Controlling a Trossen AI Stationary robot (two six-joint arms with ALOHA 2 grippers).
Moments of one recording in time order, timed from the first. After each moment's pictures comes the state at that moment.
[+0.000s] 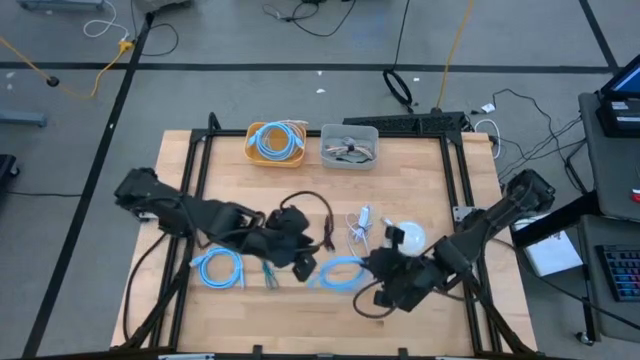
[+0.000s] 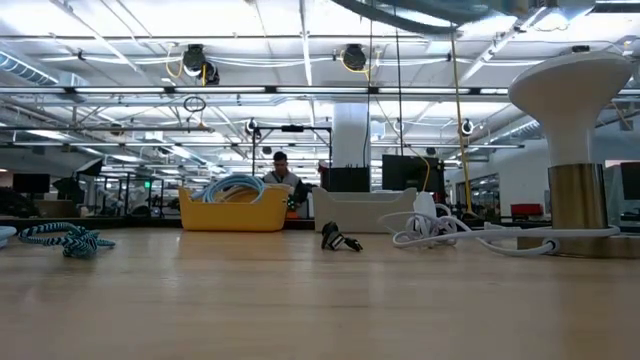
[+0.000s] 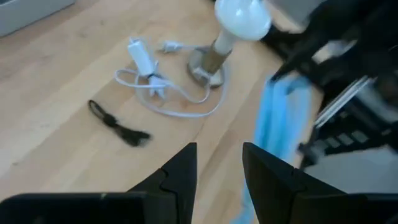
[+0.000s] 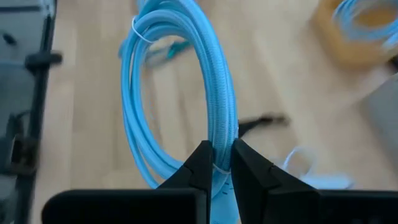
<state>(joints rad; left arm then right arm) -0.39 1.65 1.67 -0.84 -0.37 -0.94 0.62 1.53 1.40 -0.83 0.64 0.61</state>
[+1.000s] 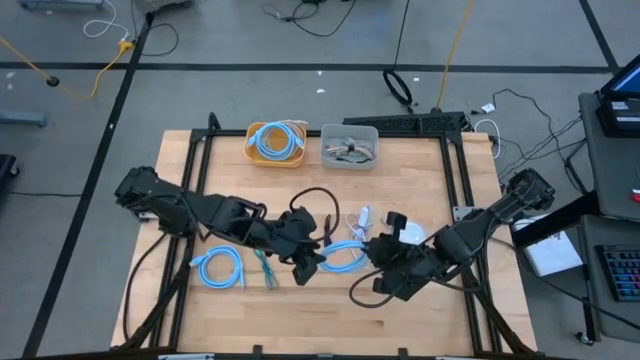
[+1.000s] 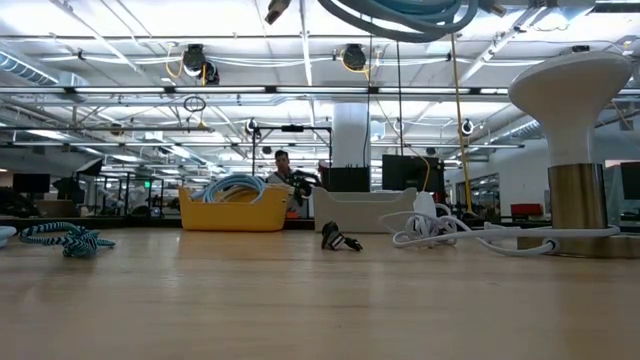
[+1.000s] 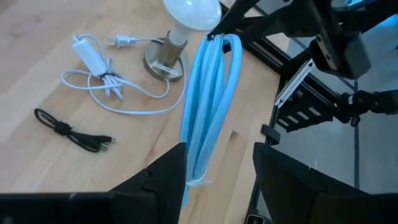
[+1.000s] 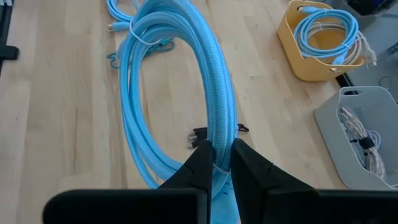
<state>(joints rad) -0.35 1.65 1.67 -0.73 -0.20 -0.83 0.58 1.53 1.49 -0.97 0.68 0.54</state>
